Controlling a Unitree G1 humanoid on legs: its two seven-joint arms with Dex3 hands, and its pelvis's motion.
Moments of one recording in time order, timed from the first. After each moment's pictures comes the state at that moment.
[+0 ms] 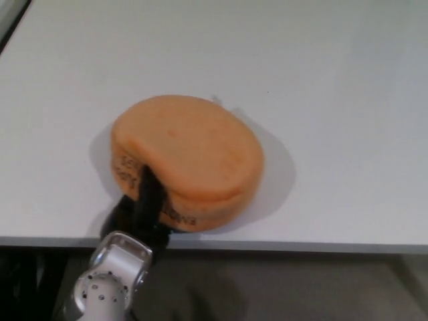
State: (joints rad) left_arm -0.33 -0.13 0.24 0.33 -0.86 0.43 0.46; right_arm 0.60 -0.38 -0.36 0.03 0.32 -0.33 0.54
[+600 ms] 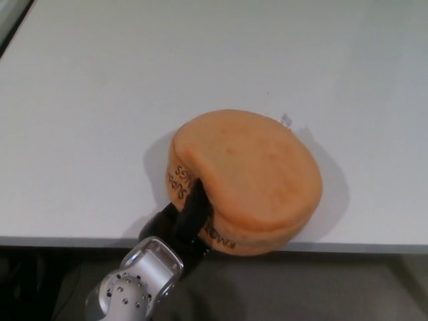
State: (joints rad) left_arm -0.31 -0.13 0.10 0.32 -0.86 0.52 0.46; right_arm 0.60 -0.39 -0.36 0.03 0.31 -0.32 0.54
